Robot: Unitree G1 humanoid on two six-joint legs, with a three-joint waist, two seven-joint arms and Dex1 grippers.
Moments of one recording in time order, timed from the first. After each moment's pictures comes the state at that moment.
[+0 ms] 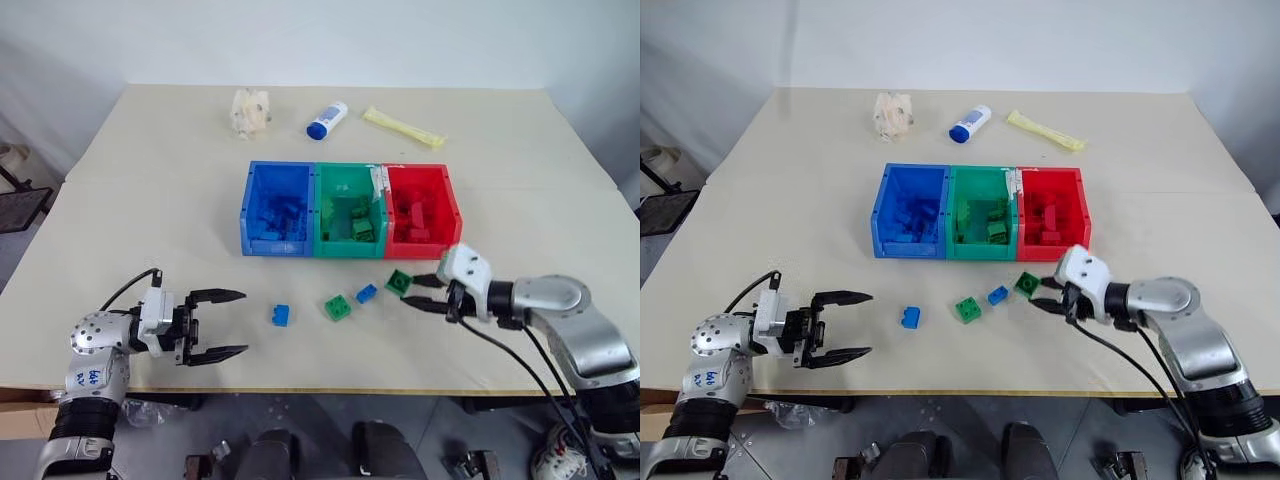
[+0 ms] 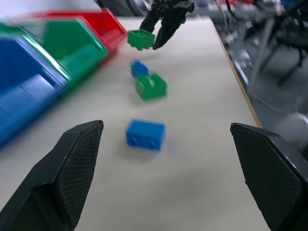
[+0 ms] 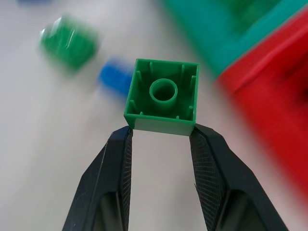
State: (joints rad) left arm -0.23 0.59 0.15 0.34 -0.56 -0.26 -1.47; right arm -0.40 -0.76 0.04 -0.18 0.28 0.43 0.99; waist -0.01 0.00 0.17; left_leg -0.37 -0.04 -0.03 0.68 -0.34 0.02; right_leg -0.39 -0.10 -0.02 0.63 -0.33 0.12
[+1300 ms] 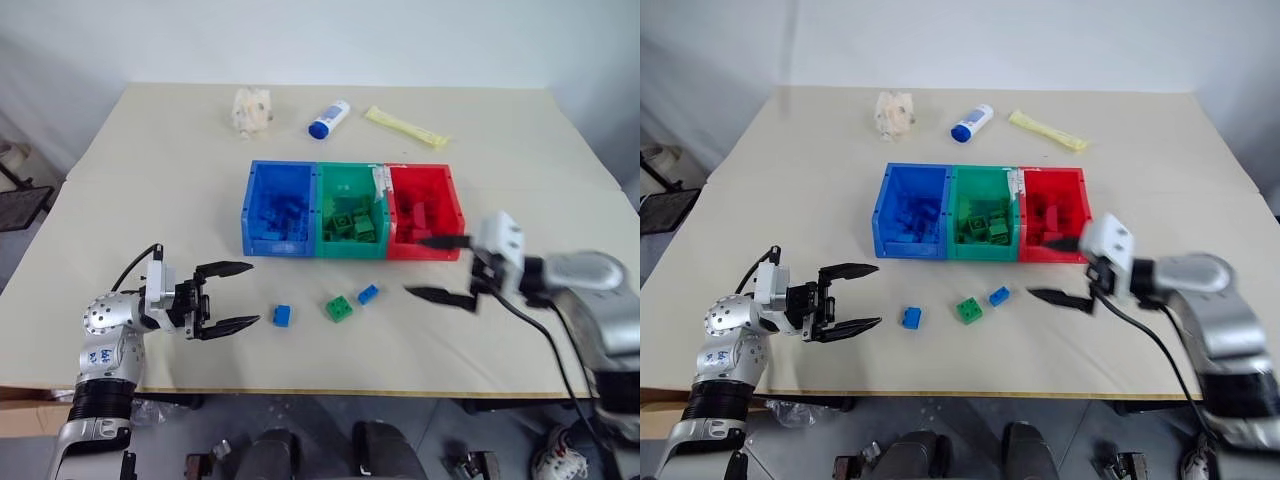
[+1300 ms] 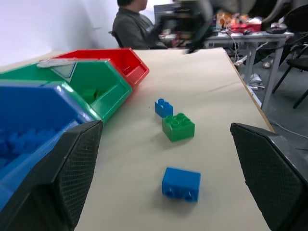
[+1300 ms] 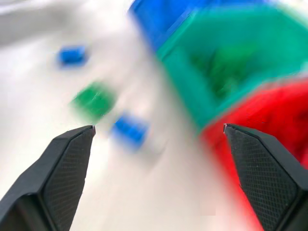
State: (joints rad) left arm -0.33 0.55 0.16 0.36 -0.56 -0.21 -1.47; right arm -0.18 -0.88 -0.20 -0.23 0.46 0.40 1.22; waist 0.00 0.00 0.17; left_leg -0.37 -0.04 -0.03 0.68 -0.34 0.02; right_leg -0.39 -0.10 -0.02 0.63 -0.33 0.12
